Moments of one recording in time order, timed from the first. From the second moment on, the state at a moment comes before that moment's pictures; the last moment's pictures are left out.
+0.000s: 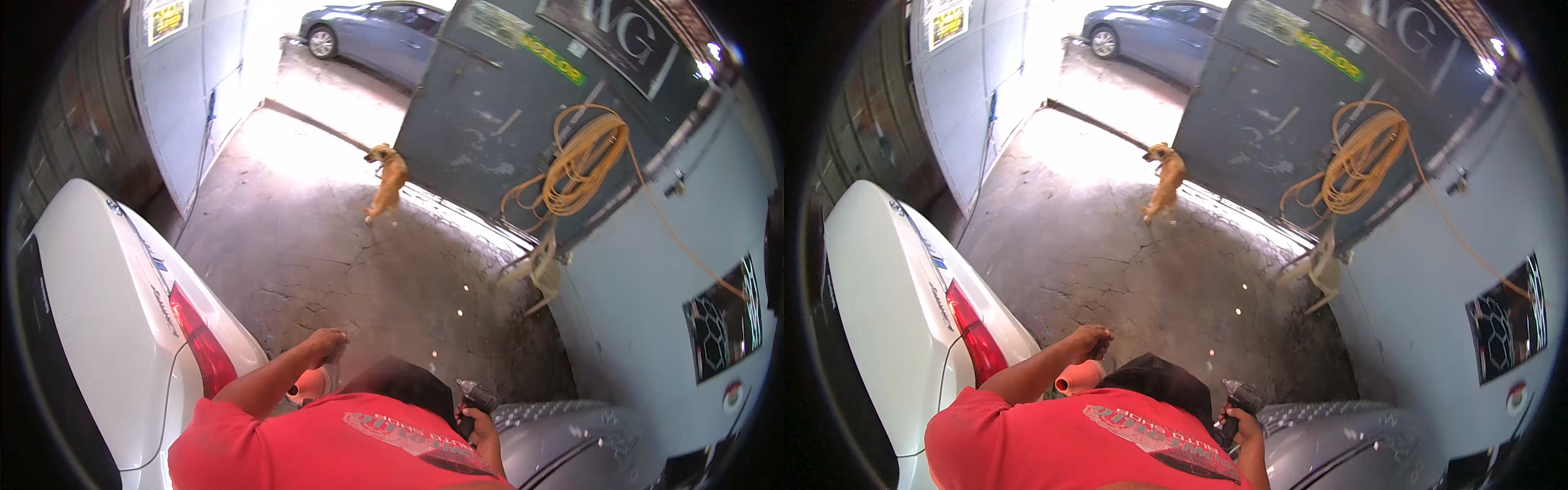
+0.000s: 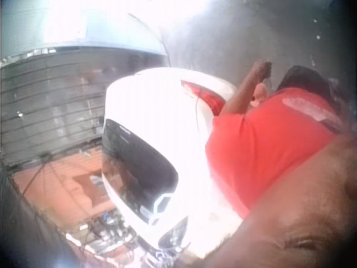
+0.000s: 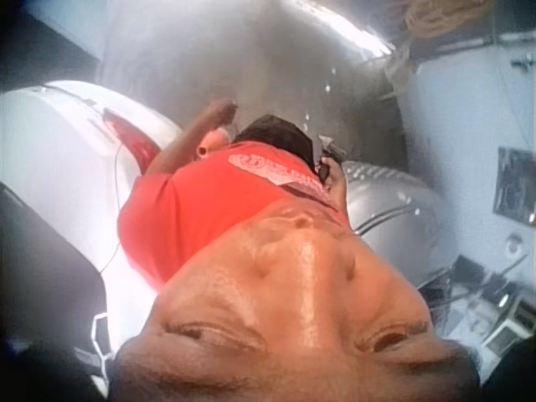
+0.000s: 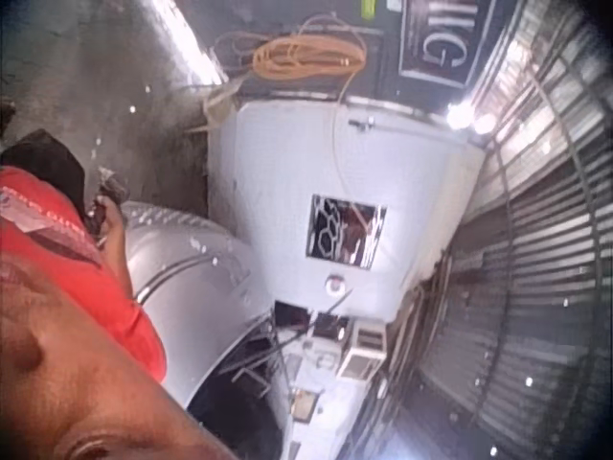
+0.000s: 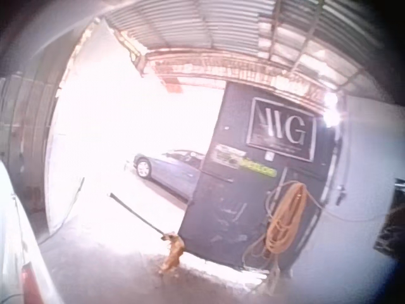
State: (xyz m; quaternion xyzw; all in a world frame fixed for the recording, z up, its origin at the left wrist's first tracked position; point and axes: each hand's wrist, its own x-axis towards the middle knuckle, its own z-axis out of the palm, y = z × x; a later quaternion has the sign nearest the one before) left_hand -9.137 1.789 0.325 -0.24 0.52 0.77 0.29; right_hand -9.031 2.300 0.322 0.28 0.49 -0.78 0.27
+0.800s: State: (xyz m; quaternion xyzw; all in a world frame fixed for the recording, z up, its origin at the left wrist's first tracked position) left_hand -9.865 1.460 0.578 -0.12 0.13 0.97 -0.18; right_hand -9.904 1.756 0.516 -0.28 0.67 -0.65 0.22
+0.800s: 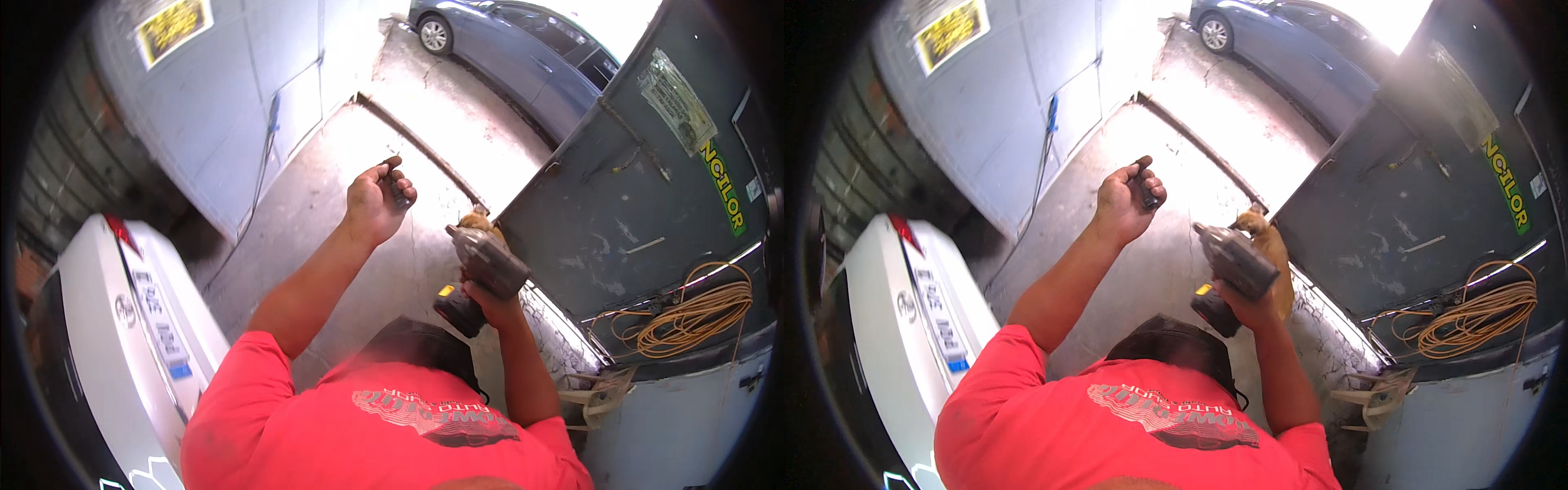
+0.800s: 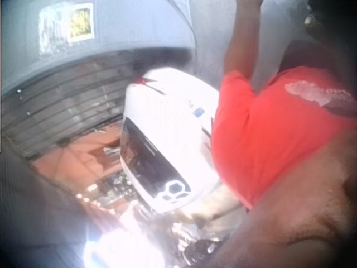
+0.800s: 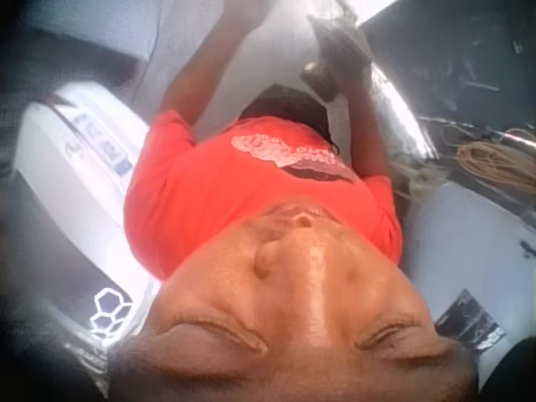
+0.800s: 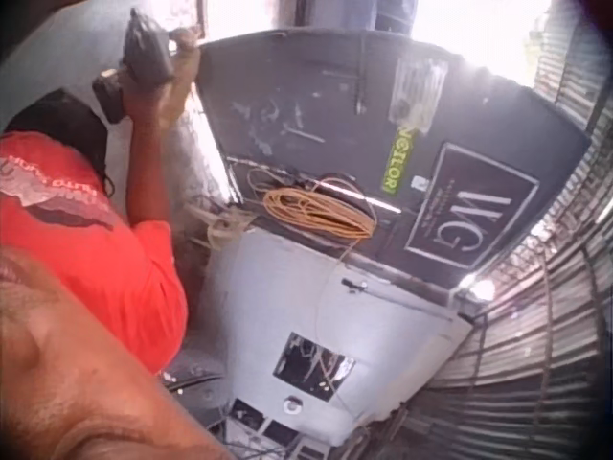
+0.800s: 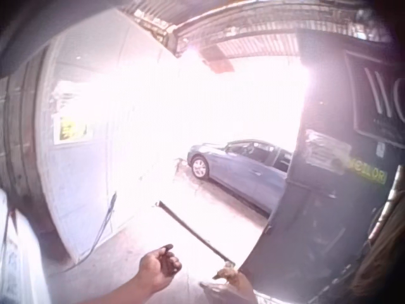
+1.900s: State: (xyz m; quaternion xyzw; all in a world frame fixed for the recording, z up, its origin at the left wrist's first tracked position) left_hand -10.800 1.338 0.722 0.30 0.24 0.91 -0.12; right_hand -10.822 1.480 0.627 -0.44 0.65 -0.56 -0.26
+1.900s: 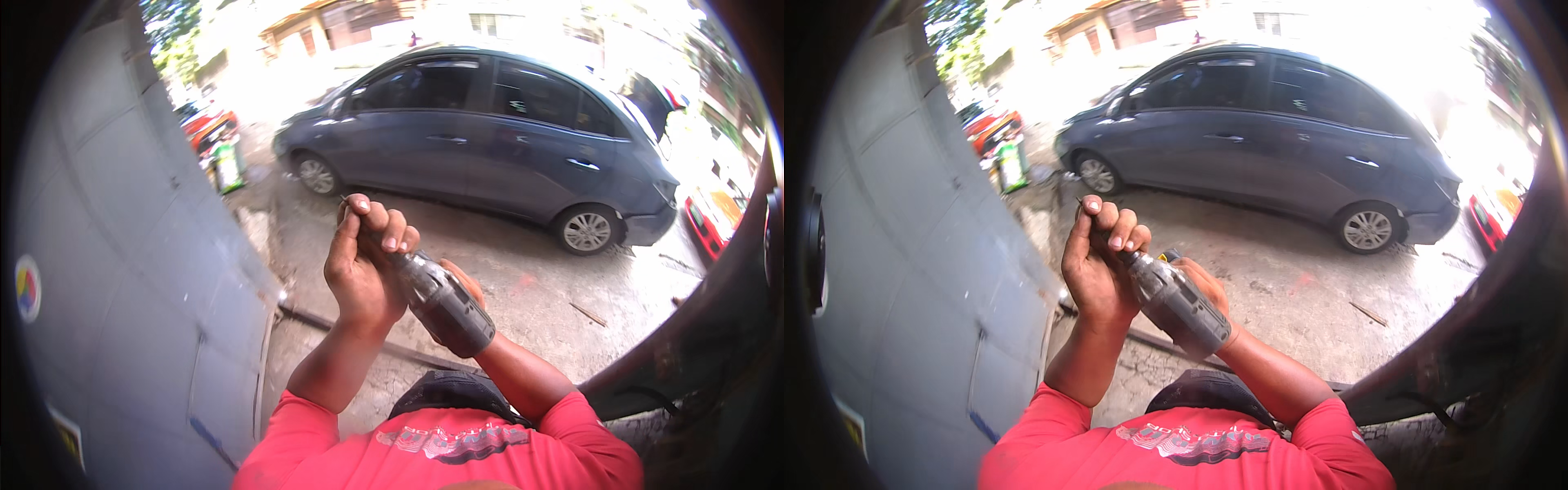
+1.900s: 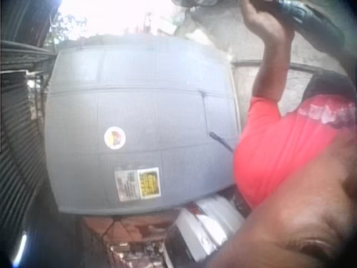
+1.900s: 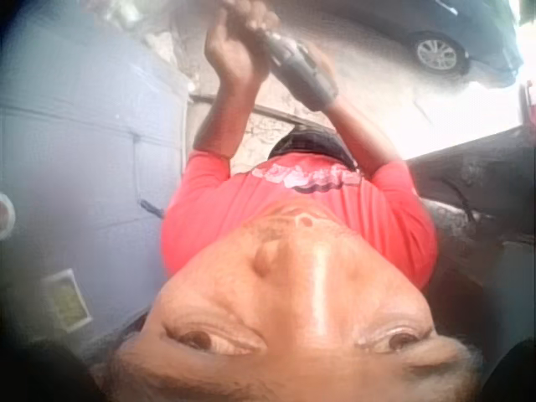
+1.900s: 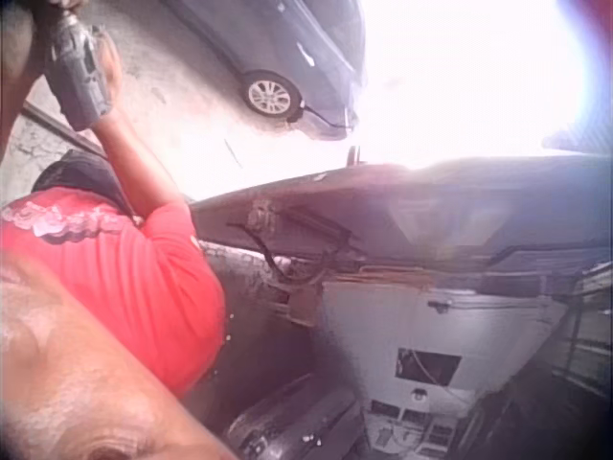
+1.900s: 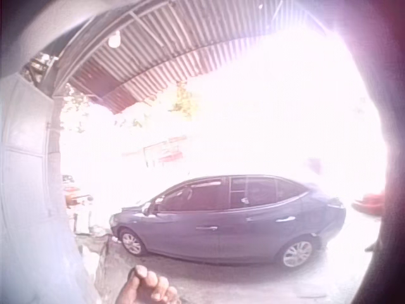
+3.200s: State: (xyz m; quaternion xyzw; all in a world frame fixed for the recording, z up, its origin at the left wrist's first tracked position) left_hand -11.483 2.066 0.601 0.24 0.29 0.53 0.76; right_hand -11.285 2.103 0.598 0.05 0.37 -0.86 -0.35
